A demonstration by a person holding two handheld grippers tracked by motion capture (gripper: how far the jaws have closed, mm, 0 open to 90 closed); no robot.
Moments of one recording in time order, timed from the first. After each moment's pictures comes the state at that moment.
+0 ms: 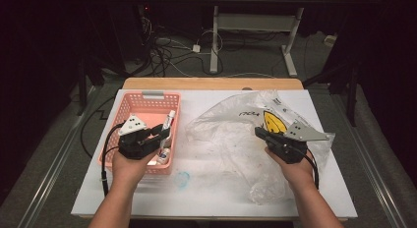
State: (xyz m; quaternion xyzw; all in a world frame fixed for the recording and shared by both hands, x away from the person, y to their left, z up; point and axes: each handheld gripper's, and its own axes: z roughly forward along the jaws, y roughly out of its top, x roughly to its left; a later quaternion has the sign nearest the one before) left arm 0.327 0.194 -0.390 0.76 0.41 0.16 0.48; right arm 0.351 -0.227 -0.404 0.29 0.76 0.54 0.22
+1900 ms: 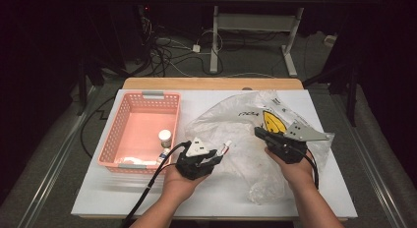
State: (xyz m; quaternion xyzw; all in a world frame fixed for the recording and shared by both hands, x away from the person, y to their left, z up) left arm 0.323 0.064 -0.440 0.83 0.32 0.09 0.45; right arm 0.350 -0.226 -0.403 0.28 0.76 0.55 0.22
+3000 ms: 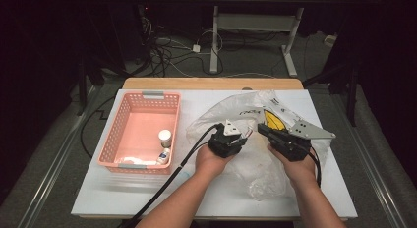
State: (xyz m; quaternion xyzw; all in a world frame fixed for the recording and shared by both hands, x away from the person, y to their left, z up) left arm 0.392 -0.015 -0.458 0.84 0.32 0.11 0.43; right arm 0.352 -0.233 -0.397 0.29 0.74 0.56 0.22
